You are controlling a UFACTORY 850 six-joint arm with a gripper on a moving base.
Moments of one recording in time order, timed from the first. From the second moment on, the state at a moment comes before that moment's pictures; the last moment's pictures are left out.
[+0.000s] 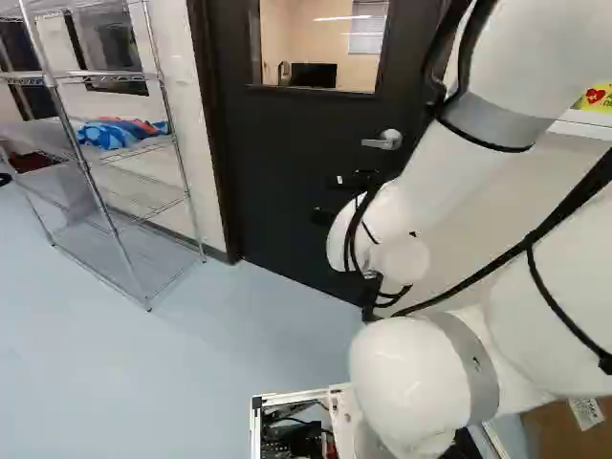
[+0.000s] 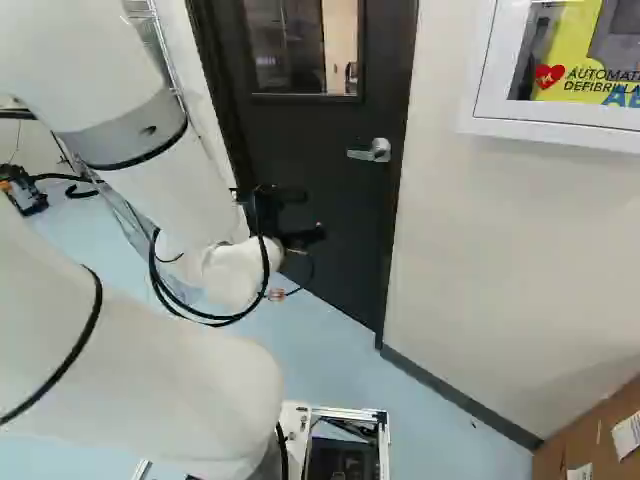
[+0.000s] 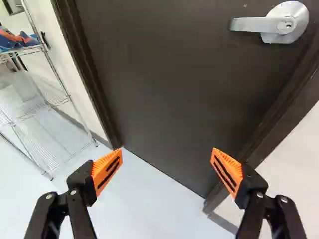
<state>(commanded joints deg) 0.0 16.0 -5.0 0.0 50.0 0.0</state>
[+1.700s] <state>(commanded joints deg) 0.0 16.0 -5.0 0.0 50.0 0.0</state>
